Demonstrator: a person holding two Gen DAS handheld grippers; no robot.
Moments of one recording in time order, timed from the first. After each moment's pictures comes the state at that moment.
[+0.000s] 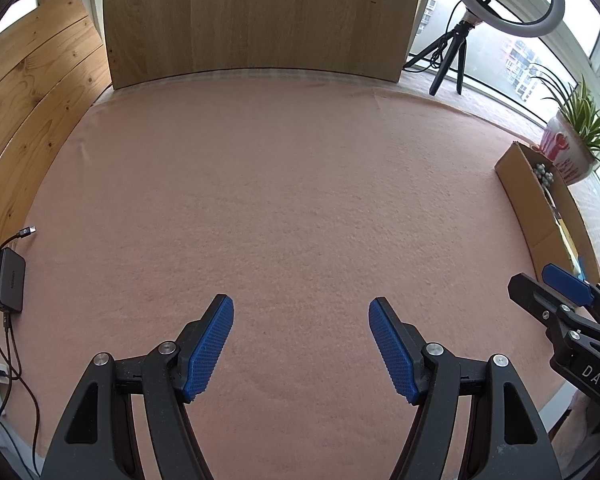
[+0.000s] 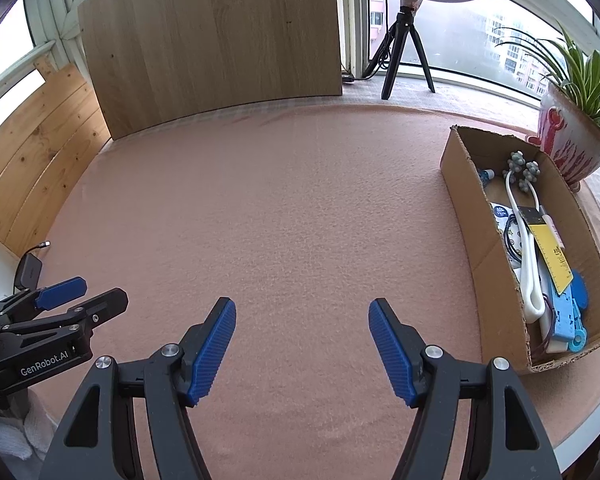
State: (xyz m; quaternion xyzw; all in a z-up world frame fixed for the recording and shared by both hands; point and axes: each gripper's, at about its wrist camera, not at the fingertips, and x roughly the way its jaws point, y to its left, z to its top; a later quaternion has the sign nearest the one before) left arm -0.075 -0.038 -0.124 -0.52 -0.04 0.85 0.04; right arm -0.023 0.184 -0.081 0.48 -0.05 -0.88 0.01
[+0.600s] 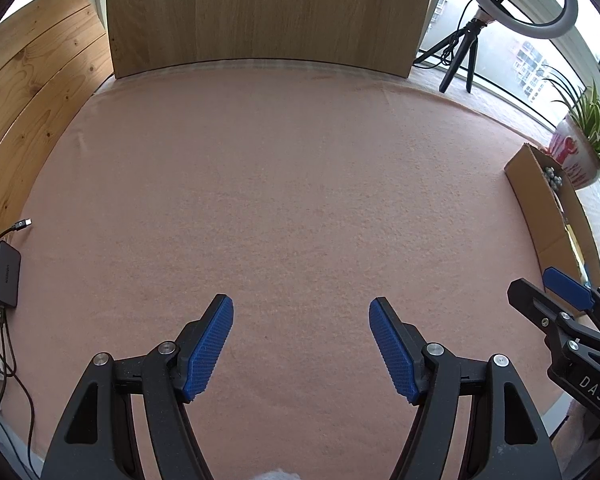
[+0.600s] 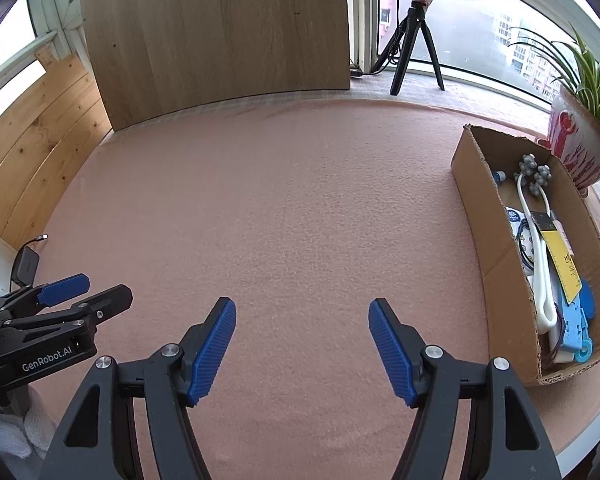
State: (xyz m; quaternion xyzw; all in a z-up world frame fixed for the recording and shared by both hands) left arm -0.086 -0.042 -0.134 -0.53 -0.05 0.85 0.03; right arm -0.033 0.180 -0.088 0.49 -0.04 -0.87 0.02
